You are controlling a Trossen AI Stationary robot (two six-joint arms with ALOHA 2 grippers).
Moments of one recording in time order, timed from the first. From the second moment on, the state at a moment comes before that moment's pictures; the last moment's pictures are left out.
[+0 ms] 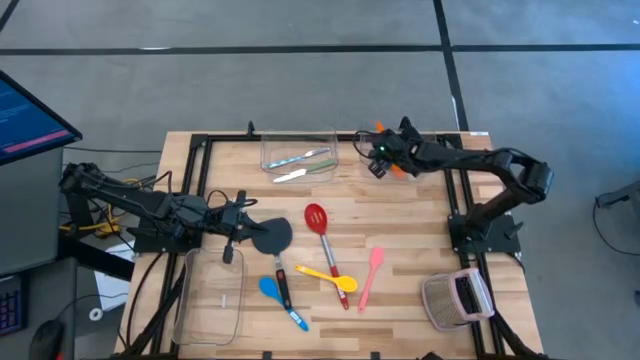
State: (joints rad) left arm -0.30 0.72 0.46 0.03 -0.22 -0.09; right arm -0.51 1.50 0.89 -0.34 0.55 0.01
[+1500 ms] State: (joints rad) left arm -0.30 0.72 0.46 0.03 -0.22 -0.09; right arm 0.42 1.42 0.94 -0.25 0.49 0.26
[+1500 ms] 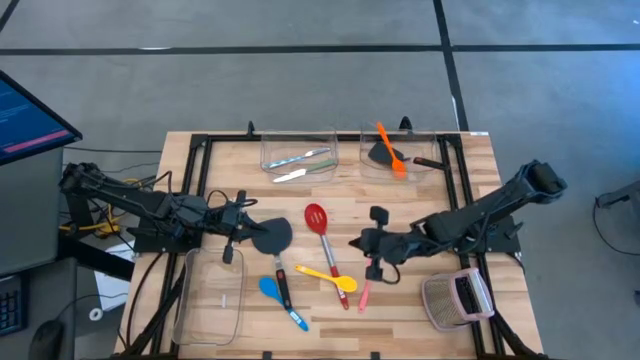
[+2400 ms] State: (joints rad) left arm -0.30 0.72 0.46 0.04 -0.21 -0.09; right arm 0.33 1.55 1.08 -0.22 0.15 0.28
